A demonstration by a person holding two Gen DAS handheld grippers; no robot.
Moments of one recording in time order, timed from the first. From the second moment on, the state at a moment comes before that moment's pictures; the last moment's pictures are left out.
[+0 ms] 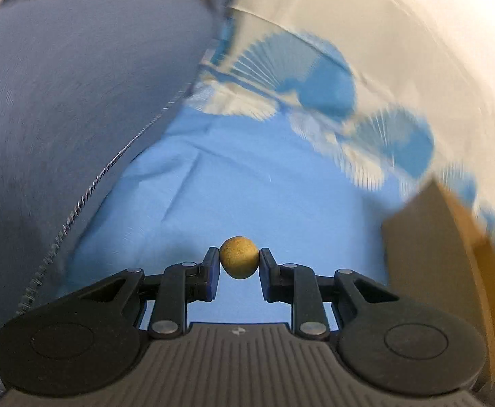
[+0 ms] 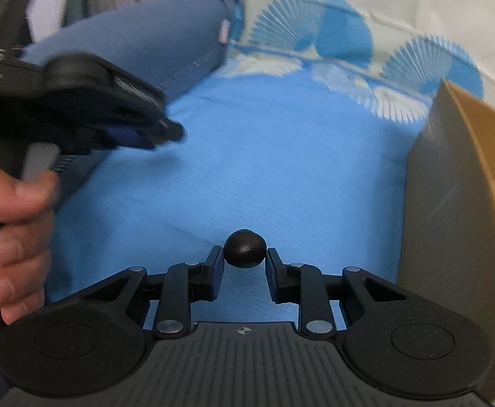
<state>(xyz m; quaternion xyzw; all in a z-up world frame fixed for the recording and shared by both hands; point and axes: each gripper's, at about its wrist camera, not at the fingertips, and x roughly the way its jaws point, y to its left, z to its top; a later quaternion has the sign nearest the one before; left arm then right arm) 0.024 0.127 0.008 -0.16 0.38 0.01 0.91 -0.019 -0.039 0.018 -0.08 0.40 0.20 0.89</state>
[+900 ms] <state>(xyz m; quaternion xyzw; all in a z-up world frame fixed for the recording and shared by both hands) 0.032 0.075 -0.034 0.03 0.54 -0.09 0.84 -0.011 -0.045 -0.018 -0.06 0.49 0.18 0.85</state>
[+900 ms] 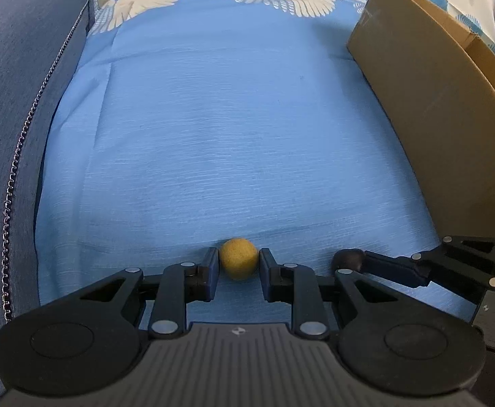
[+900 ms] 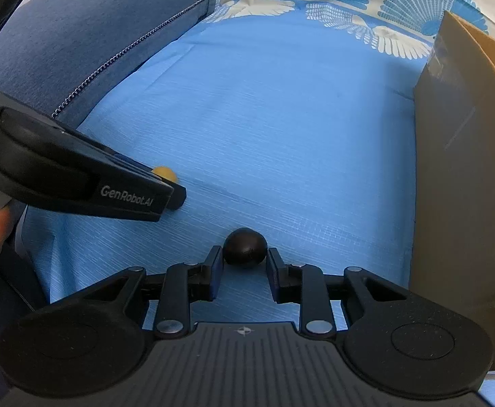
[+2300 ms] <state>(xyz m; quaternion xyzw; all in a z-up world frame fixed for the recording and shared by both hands) -0.018 0.089 0.021 -0.01 0.35 -0.07 0.93 -0.032 -0.062 0.034 -0.04 0.34 0.16 0.93</state>
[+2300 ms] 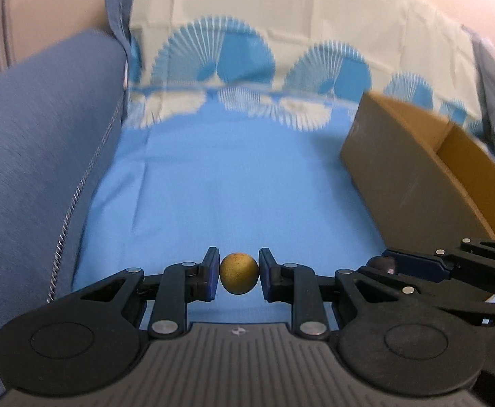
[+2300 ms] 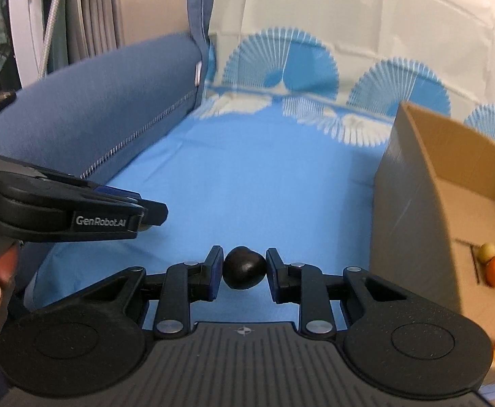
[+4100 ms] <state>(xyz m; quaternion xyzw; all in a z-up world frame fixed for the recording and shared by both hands) -0.054 -0.055 0.083 0.03 0.18 -0.20 0.96 -0.070 -0.360 0.118 0.06 0.11 -0.04 0.99</state>
